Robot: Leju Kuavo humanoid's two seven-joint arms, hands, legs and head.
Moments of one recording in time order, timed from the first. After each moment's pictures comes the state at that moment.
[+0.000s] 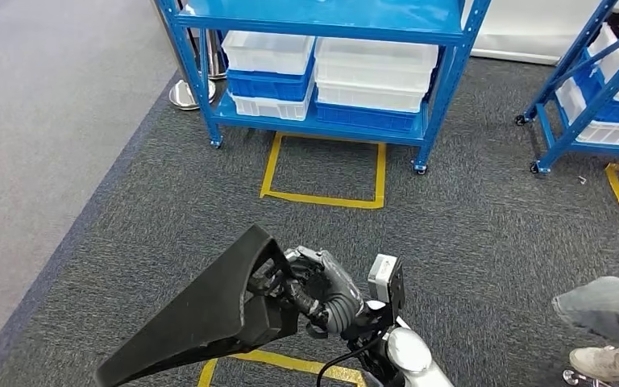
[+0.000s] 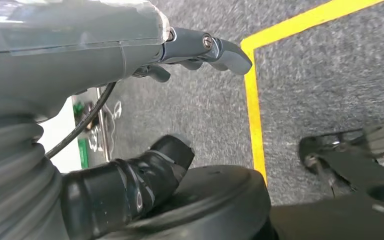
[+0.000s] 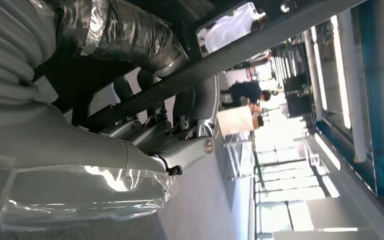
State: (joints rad) left arm -0.20 -0.06 -1.30 -0.15 0.99 0.20 0.13; right arm -0.18 0.03 0.57 -1.55 -0.32 0.38 -0.44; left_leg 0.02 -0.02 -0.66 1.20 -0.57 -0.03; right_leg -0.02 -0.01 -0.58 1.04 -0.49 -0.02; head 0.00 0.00
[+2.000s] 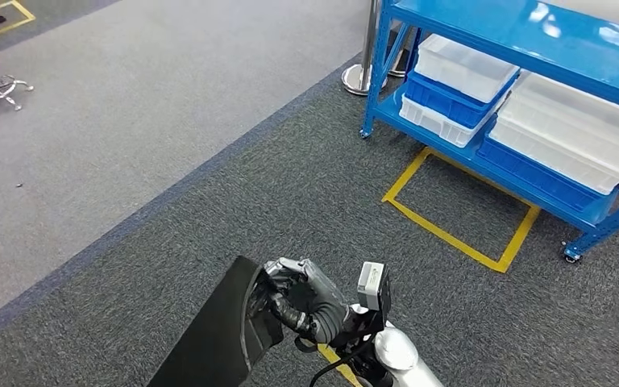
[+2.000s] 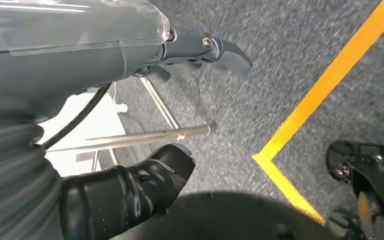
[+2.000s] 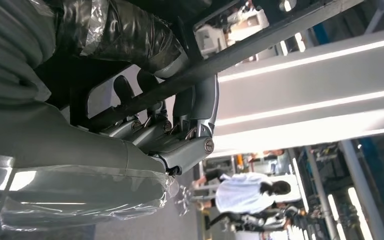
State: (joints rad) left arm -0.11 -0.04 -1.24 -0.15 1.11 0.33 0.07; right arm -0.20 0.06 0.61 -1.50 -0.32 0.48 -0.50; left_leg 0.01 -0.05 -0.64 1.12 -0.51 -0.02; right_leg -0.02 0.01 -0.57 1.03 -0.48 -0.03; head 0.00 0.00
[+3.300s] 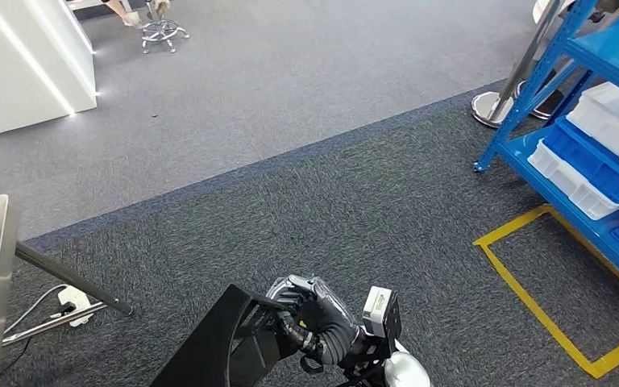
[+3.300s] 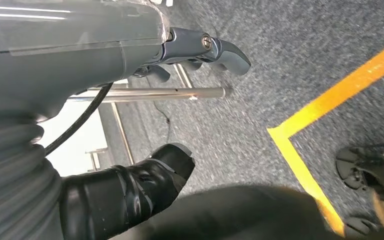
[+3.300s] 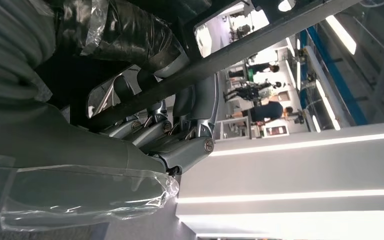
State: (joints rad) left arm -0.15 -0.05 -1.33 -0.15 1.04 0.28 0.11; right arm -0.09 0.02 0.60 -1.62 -0.25 0.39 -0.48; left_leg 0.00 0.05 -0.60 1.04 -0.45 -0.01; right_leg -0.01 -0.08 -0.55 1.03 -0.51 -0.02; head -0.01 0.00
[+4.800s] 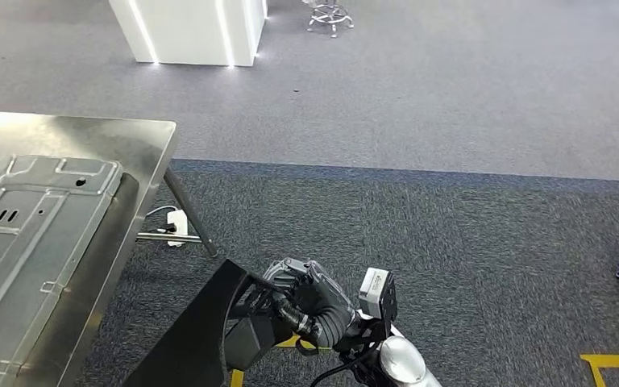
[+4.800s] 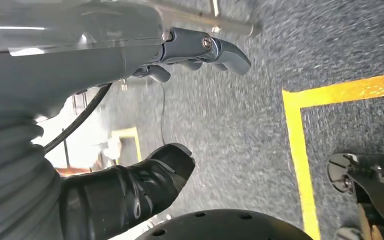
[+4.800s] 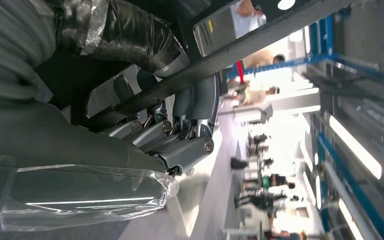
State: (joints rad) left arm -0.17 -0.04 -1.36 -0.15 1.08 0.26 0.11; right arm -0.16 0.04 0.60 -1.60 -0.29 0.38 -0.45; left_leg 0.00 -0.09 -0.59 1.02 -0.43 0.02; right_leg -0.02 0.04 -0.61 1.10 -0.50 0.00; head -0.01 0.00
